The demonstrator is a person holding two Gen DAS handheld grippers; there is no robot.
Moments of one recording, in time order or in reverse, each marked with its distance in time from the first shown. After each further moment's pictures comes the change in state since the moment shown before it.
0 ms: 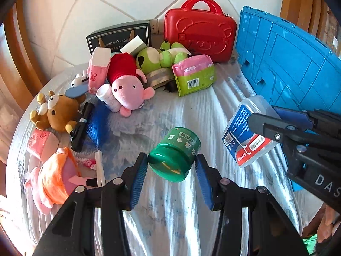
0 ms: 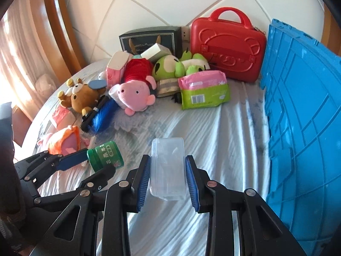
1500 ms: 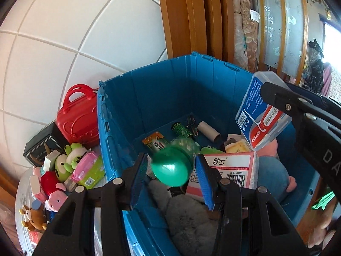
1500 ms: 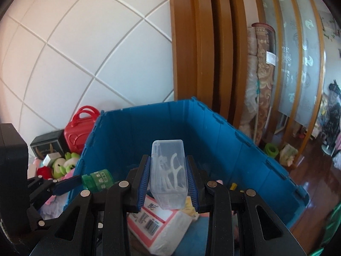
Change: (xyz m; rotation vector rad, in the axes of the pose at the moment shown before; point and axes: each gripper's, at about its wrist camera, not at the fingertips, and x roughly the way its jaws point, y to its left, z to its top) left arm -0.111 -0.336 0.123 0.424 -0.194 -0.224; right arm -0.258 -0.252 -0.010 0.389 -0.423 -0.502
